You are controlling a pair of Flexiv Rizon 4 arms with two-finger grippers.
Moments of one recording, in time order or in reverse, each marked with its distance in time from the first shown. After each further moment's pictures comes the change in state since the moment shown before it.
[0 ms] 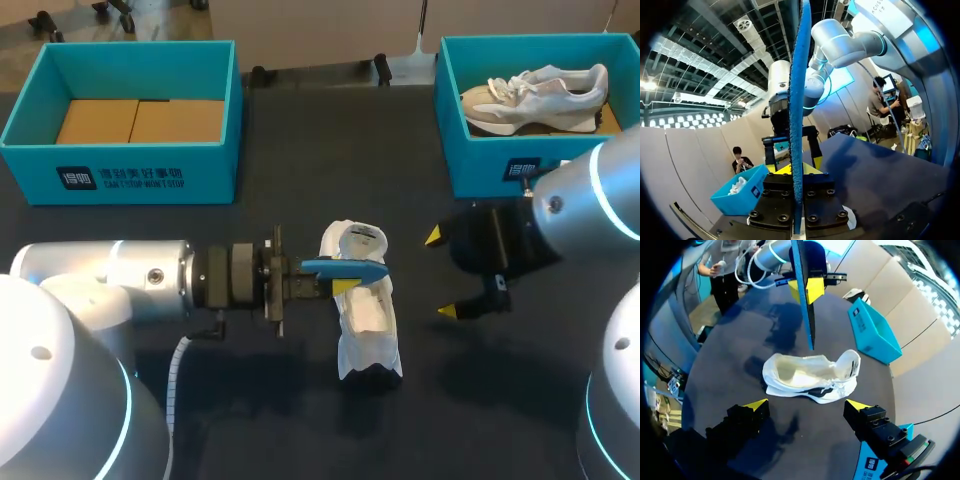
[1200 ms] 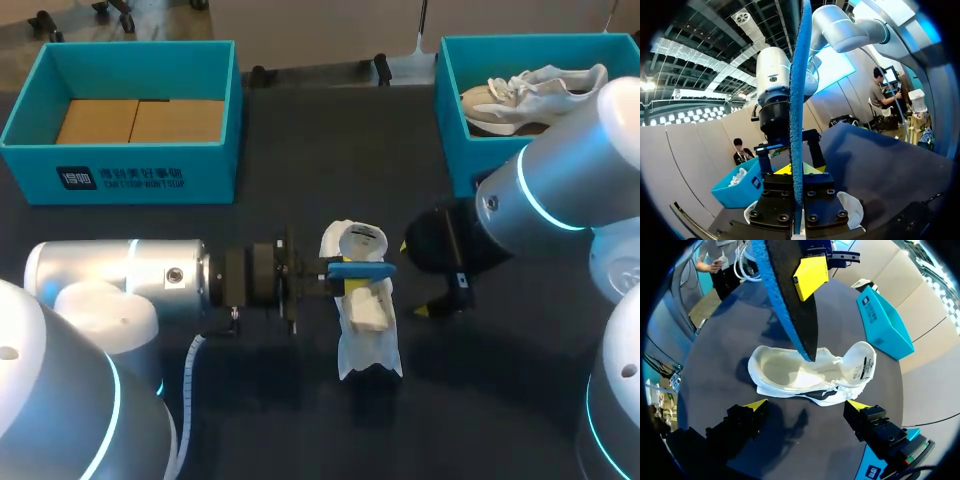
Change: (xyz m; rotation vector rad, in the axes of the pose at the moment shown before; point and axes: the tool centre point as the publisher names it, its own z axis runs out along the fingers) left arm -0.004 0.029 0.011 -0.086 -0.011 0.007; right arm -0.011 0.001 0.051 0.056 0.059 -0.012
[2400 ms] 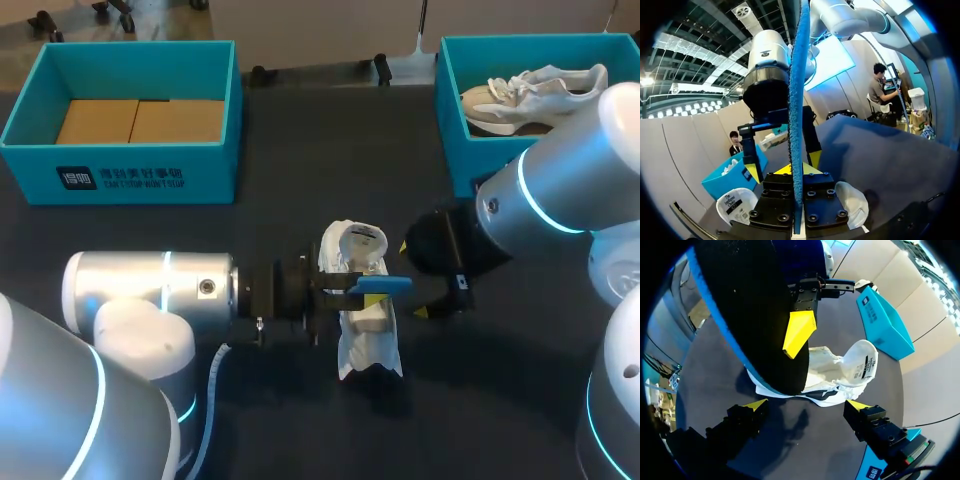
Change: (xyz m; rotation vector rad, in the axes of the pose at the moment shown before) left arm 0.016 0.042 0.029 -0.044 0.025 -0.022; right arm 0.000 -0.001 0.004 -0.006 -0.001 -0.001
